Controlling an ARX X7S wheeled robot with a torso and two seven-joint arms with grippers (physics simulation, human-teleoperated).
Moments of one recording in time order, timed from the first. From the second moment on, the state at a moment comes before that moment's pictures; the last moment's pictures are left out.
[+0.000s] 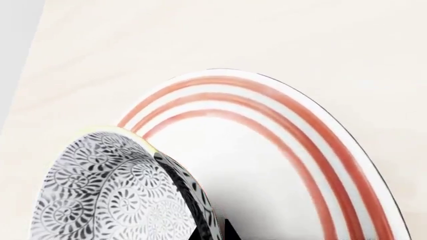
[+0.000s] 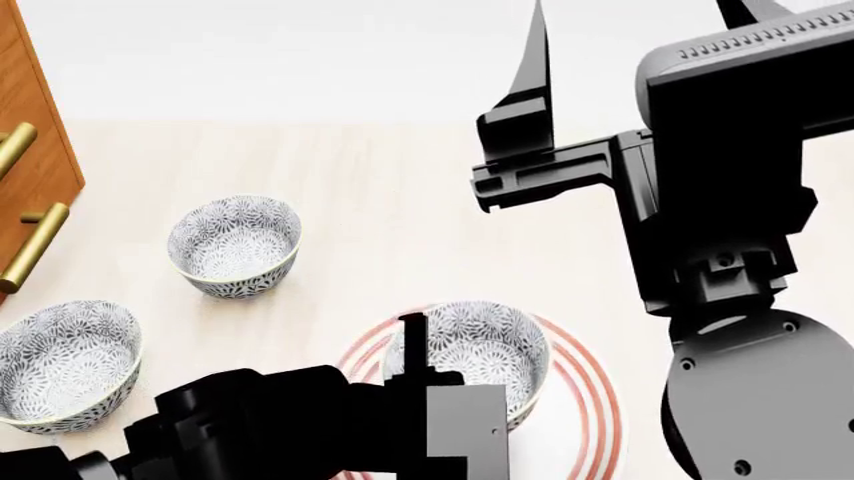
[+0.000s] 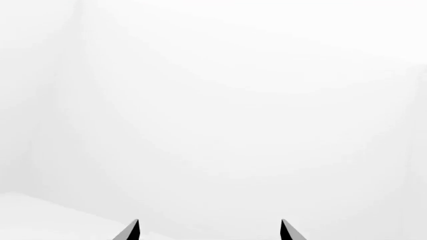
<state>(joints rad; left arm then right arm) -1.21 0.00 1.56 -0.78 -0.42 -0.23 0.44 0.83 0.46 -0.22 -0.51 0.41 0.74 0.20</state>
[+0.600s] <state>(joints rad) -1.19 0.00 1.55 -0.78 -0.40 -0.23 0.45 0.82 0.46 -0.22 -0.49 0.41 0.72 0.20</state>
